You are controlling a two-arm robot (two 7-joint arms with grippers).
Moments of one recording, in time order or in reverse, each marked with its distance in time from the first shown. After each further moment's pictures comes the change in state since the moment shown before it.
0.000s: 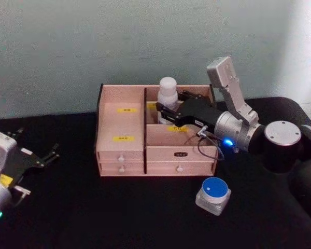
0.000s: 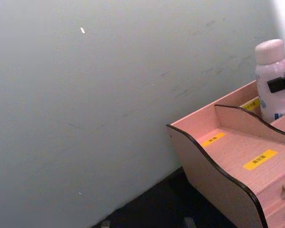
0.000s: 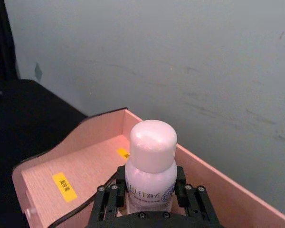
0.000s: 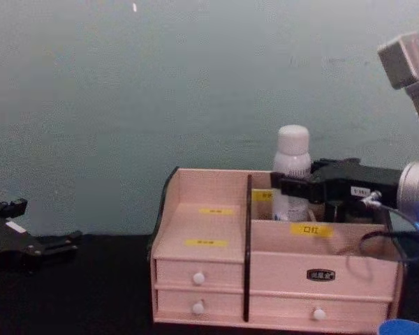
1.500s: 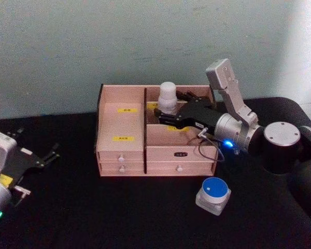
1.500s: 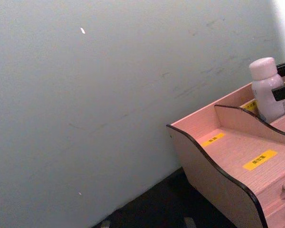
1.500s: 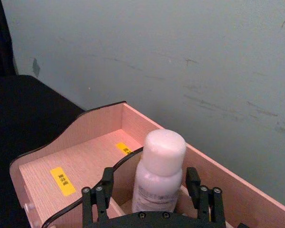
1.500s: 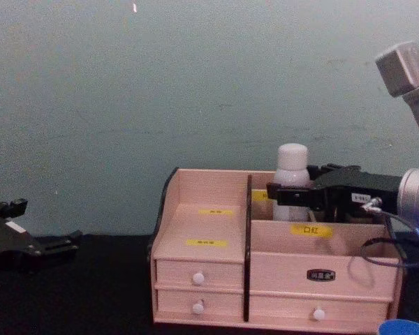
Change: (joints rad) left arm 0.000 0.000 0.000 0.000 0.000 0.000 0.000; right arm 0.003 -0.006 0.005 0.021 -0.010 0.015 0.003
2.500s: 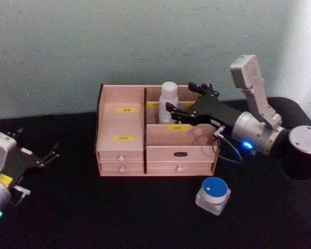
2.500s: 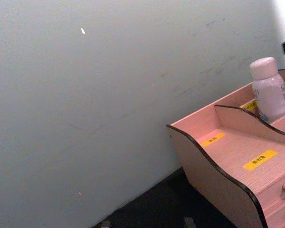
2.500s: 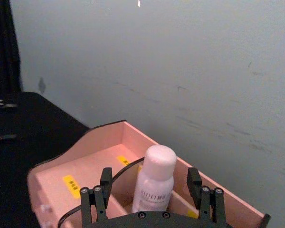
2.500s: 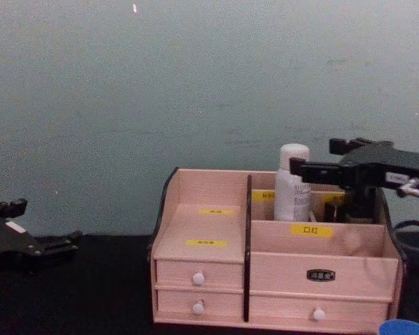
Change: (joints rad) left arm 0.000 0.000 0.000 0.000 0.000 0.000 0.000; right arm -0.121 0.084 0.059 -0.223 0.037 0.006 -0.006
